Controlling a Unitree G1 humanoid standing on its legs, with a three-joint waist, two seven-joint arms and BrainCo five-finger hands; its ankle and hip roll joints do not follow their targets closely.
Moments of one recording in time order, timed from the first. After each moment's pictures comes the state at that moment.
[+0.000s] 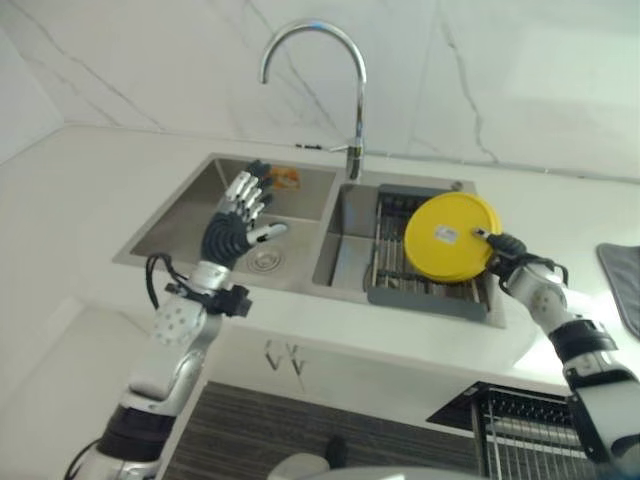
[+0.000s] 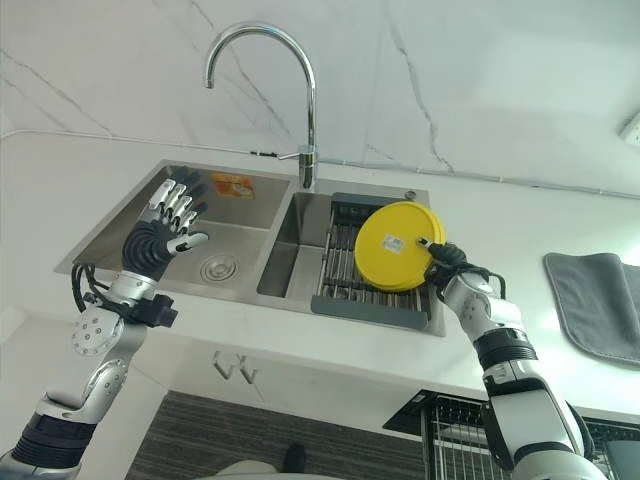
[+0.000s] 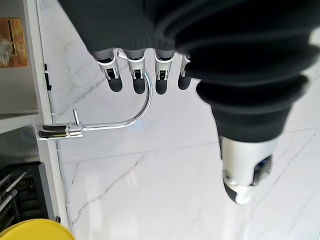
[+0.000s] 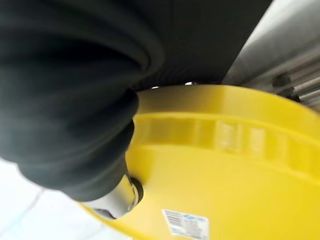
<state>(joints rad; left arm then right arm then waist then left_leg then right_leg) -0.09 0.57 -0.08 -0.26 -0.53 -0.12 -0.01 -0.59 -0.56 0.15 0.67 0.87 0.30 -0.14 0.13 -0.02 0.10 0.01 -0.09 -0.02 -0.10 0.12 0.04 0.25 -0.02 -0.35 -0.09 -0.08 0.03</state>
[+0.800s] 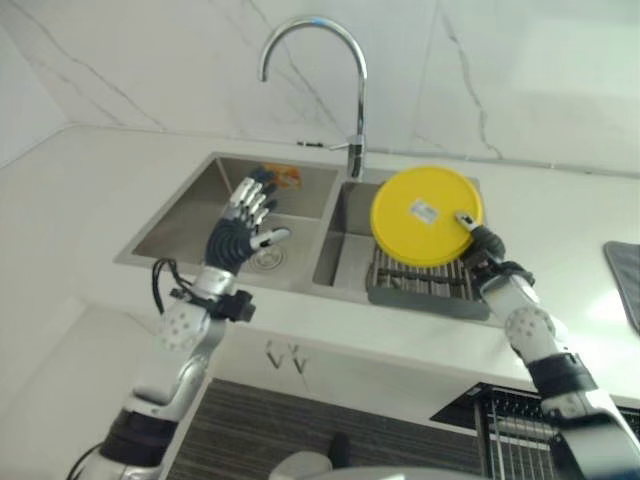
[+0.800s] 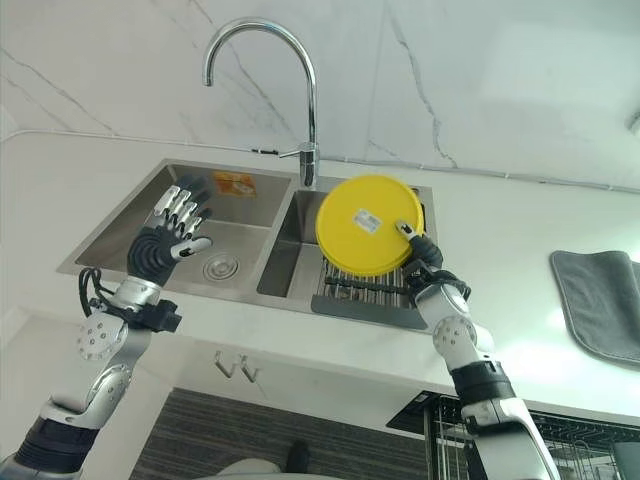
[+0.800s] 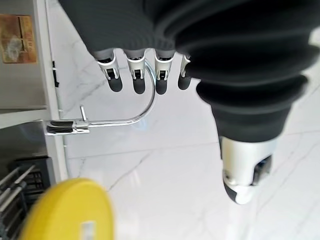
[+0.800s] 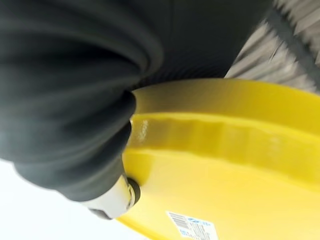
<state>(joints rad) -0.01 0.56 -0.08 -0.26 -0.55 -0.15 -0.02 -0.31 -0.41 0.09 0.13 1.14 0.07 -0.12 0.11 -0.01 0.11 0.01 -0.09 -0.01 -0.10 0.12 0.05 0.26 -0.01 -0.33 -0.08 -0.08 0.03</state>
